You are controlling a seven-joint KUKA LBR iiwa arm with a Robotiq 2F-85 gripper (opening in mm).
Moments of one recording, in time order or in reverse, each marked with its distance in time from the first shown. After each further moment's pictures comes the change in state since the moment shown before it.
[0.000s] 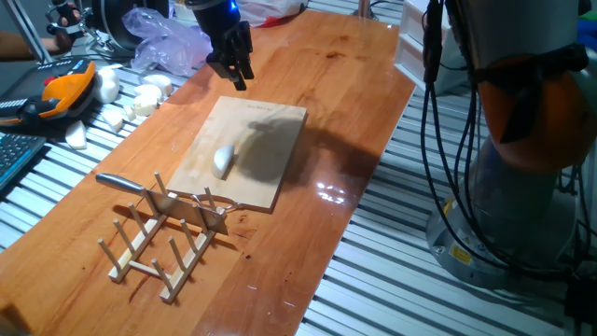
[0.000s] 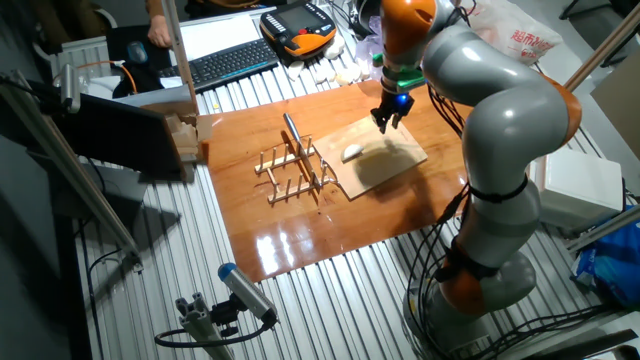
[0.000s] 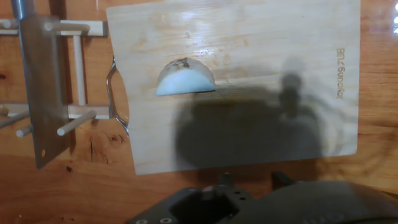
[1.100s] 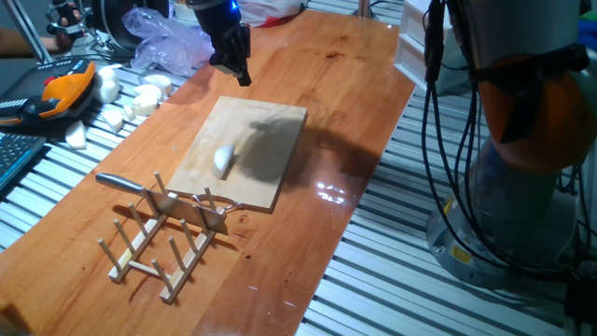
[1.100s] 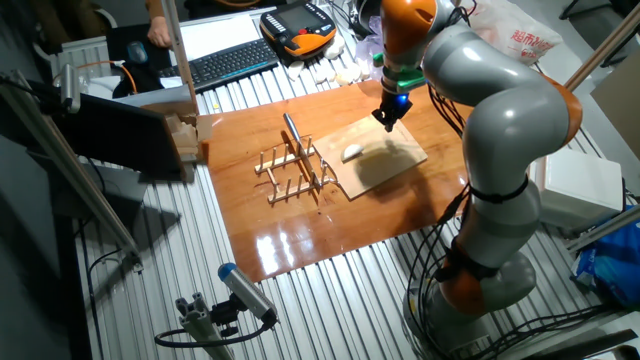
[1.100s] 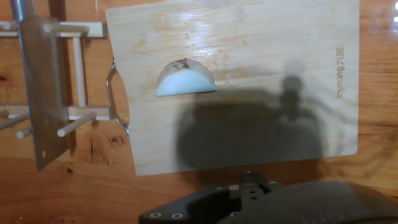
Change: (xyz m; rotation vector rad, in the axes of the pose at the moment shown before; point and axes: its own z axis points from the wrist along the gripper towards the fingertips) arm 0.001 0.000 0.000 -0.001 -0.009 0.017
